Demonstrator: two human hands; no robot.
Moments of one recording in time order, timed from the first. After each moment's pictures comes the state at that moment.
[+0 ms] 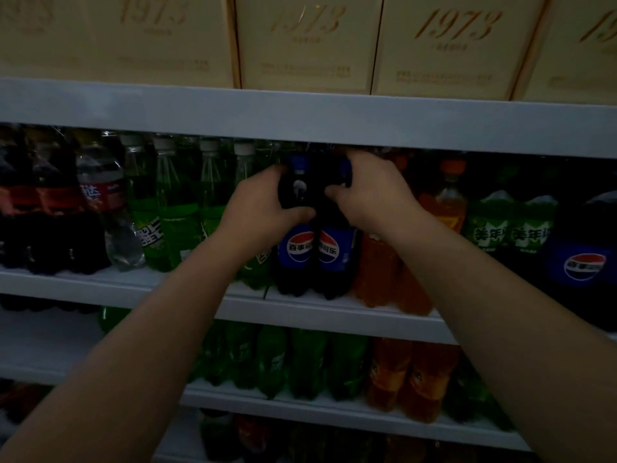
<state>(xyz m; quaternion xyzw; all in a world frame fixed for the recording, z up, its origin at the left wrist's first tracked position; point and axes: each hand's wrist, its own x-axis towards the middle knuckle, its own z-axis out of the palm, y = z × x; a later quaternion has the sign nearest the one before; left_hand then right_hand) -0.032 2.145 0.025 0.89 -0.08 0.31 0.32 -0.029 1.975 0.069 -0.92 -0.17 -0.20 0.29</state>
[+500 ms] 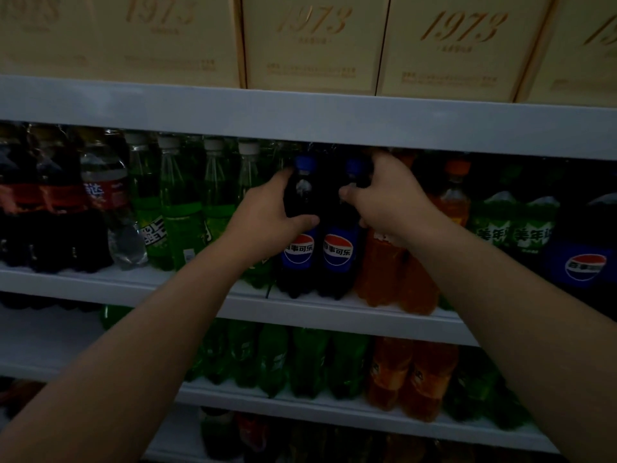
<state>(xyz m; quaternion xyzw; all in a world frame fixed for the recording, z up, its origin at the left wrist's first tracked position) -0.035 2.146 0.015 0.89 -0.11 0.28 0.34 -0.024 1.966 0.060 -0.86 -0.15 -0.16 0.46</state>
